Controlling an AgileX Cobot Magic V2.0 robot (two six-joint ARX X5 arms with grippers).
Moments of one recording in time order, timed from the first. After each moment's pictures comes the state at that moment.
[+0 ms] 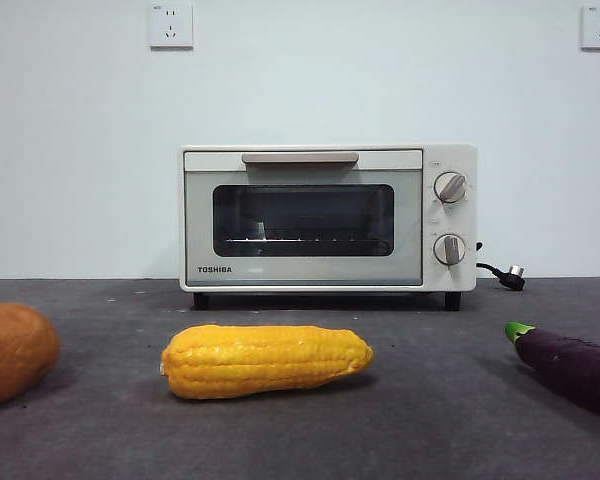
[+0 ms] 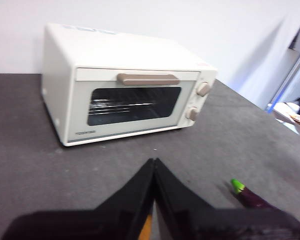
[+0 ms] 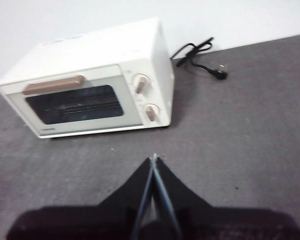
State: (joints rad) left arm -0.02 0.52 0.65 -0.34 0.57 -0.17; right arm -0.01 0.41 0.84 -0.73 -0.20 0.14
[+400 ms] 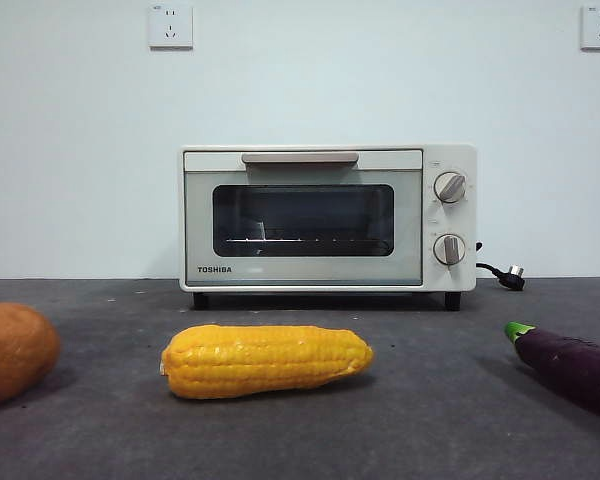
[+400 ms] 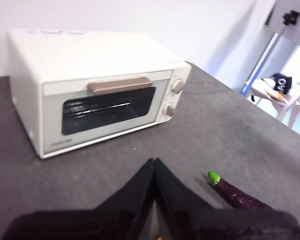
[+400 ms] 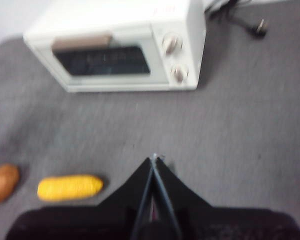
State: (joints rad) left arm -0.08 0.70 0.92 -0.52 0.61 -0.08; right arm -0.01 0.66 1.10 -1.01 -0.33 0.04
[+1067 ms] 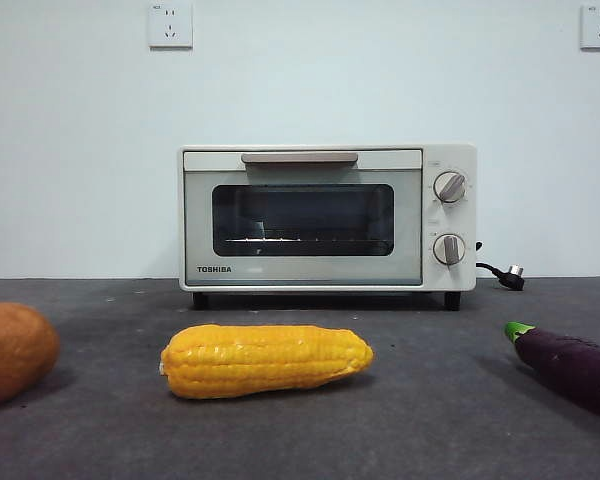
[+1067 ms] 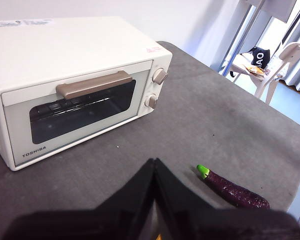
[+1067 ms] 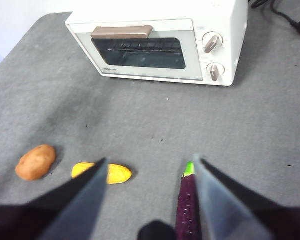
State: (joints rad) left arm -0.19 0.91 1.03 -0.49 0.61 -0.03; right arm 0.03 0.78 1.28 -1.11 -0.42 0.00
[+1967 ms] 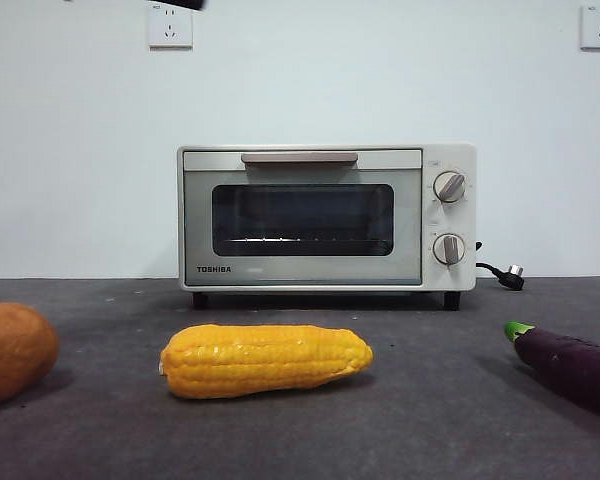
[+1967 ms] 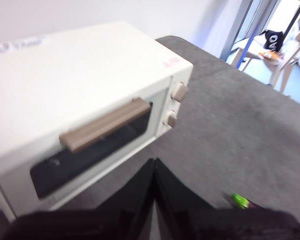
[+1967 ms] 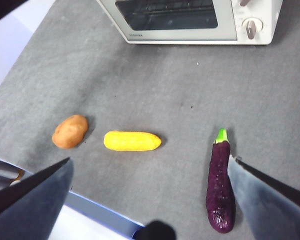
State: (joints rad) left arm -0.33 1.36 1.33 -0.38 0.46 0.04; right arm 0.03 0.79 1.28 -1.24 -0.53 0.01
